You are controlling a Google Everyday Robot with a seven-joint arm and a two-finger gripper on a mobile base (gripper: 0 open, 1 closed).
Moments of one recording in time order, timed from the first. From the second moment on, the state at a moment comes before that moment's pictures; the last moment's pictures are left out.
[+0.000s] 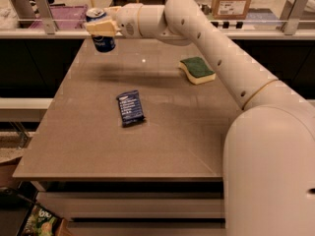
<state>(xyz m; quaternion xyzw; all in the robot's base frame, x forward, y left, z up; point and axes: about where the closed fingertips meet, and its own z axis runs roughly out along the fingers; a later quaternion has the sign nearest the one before) 0.764 0.168 0.971 -0.47 0.57 0.36 0.57</state>
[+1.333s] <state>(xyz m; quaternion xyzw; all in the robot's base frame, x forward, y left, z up) 0.741 0.153 1.045 -0.53 0.52 0.28 0.61</state>
